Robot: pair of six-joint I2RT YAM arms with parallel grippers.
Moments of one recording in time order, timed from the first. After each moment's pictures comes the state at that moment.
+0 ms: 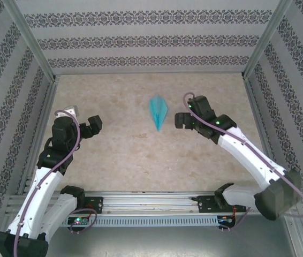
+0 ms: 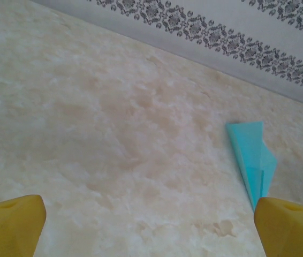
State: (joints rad) left arm -0.14 0.74 0.73 -0.46 -0.06 -0.43; right arm 0.48 1.20 1.05 -0.71 0.22 0.40
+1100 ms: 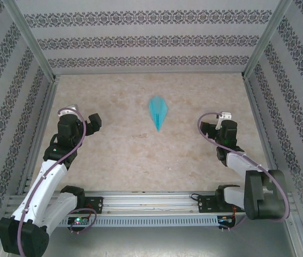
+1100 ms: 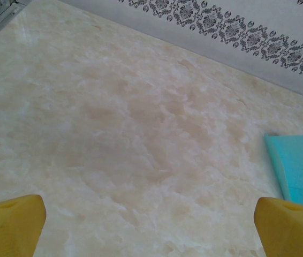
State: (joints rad) left arm -0.13 0.84 0.68 -0.35 -0.15 -0.43; right arm -0.01 1.22 0.36 0.37 0.01 0.11
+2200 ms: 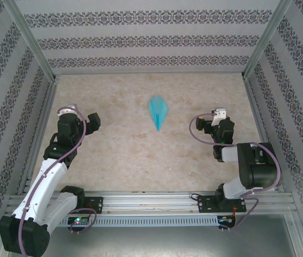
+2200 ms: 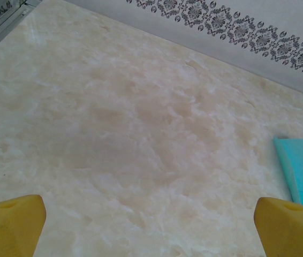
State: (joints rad) left arm -0.12 0.85 0.69 -0.35 -0.16 -0.42; right arm -0.01 1.52 0.35 0.86 -0.07 0.04
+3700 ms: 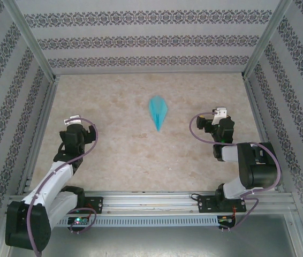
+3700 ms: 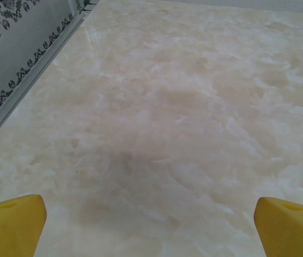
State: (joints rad) left arm -0.10 0.94 0.42 -0.02 -0.36 -0.17; right arm -0.01 1.52 0.36 0.85 -0.04 0.04
